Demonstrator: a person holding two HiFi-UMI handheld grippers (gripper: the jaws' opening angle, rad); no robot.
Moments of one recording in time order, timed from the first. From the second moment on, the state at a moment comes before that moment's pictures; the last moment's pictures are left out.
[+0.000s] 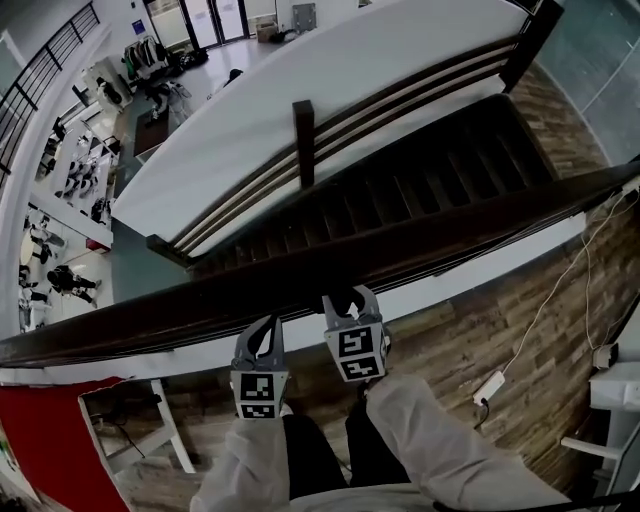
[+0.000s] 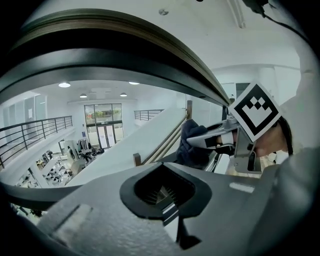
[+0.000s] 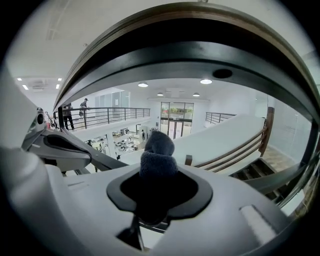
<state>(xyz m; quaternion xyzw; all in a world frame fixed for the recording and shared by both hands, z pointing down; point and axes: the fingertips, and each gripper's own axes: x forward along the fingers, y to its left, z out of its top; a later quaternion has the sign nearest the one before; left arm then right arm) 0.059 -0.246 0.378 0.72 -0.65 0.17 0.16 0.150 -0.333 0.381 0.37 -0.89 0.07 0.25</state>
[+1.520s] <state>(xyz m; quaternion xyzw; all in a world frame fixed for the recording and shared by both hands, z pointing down) 0.306 -0.404 0.376 0.80 -0.56 0.17 0.14 0.405 -0.481 0.376 0.47 -0.84 0.08 0.25</state>
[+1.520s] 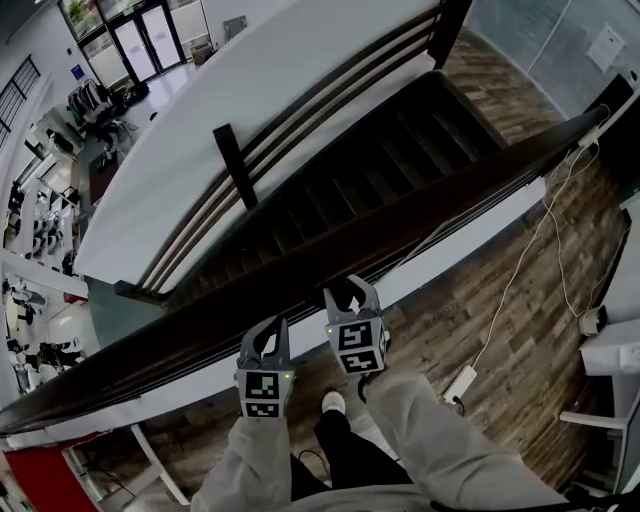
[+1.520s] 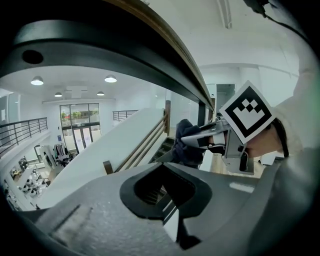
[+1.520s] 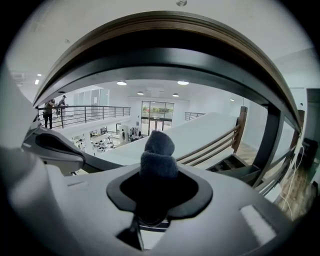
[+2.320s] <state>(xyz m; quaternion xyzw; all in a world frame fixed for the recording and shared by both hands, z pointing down) 0.374 -0.429 0.377 0.82 -0.53 0.17 0.15 0.500 -0.538 0.374 0.51 -0.81 0.05 0.28</state>
